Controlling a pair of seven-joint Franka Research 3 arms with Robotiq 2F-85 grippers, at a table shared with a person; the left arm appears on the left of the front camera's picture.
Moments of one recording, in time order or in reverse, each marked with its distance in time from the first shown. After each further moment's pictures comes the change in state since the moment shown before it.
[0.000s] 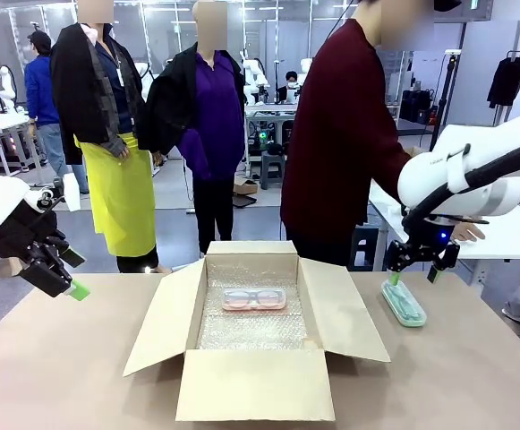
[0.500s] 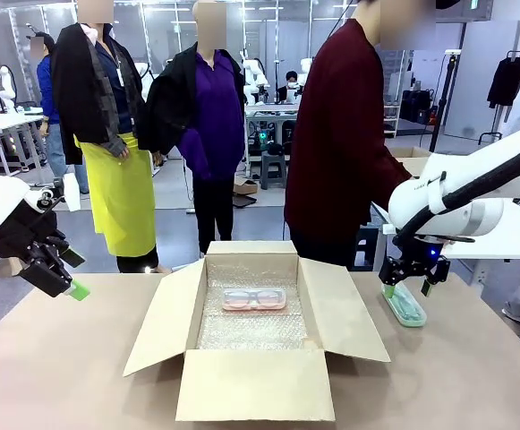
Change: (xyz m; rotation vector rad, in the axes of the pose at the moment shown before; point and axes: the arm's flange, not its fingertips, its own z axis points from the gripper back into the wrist) left arm 0.000 0.000 0.000 0.000 0.000 0.000; right arm 0.028 -0.016 -0.054 -0.010 0.017 -0.020
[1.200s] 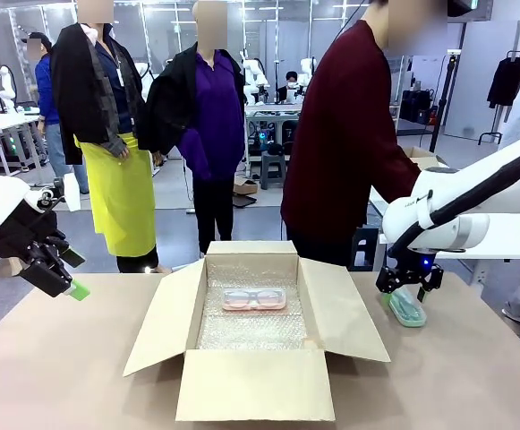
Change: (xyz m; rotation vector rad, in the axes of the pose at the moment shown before) left arm 0.000 0.000 0.000 0.000 0.000 0.000; right arm 0.023 -0.009 -0.041 -0.031 -0.003 0.000
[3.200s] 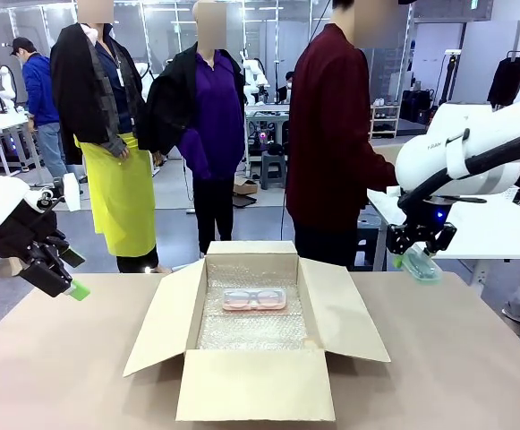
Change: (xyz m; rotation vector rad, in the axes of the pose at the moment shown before) left arm 0.000 0.000 0.000 0.000 0.000 0.000; right arm -0.043 0.029 0.144 -0.002 -0.074 -0.007
